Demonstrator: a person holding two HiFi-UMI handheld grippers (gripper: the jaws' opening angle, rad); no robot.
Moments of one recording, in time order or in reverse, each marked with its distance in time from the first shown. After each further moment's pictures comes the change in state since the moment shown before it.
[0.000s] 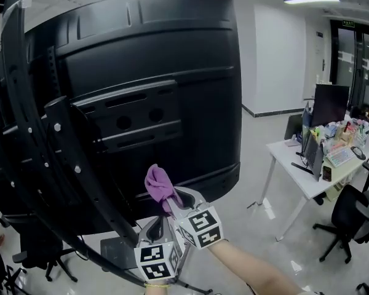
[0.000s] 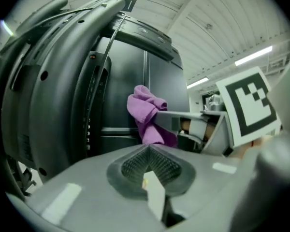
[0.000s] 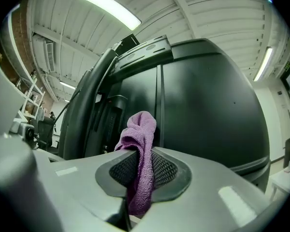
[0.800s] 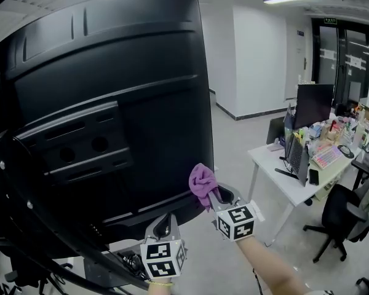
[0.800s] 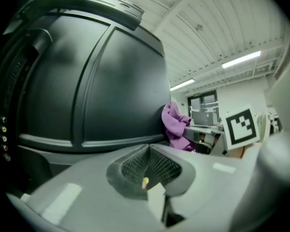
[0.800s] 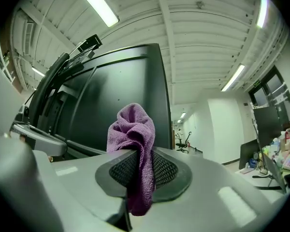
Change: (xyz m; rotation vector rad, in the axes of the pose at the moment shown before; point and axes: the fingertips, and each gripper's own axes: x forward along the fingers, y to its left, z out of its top) left arm 0.102 -0.107 0.026 0.048 -0.018 -0.171; right arm -0.089 -0.235 -0.036 0.010 0.023 -0.351
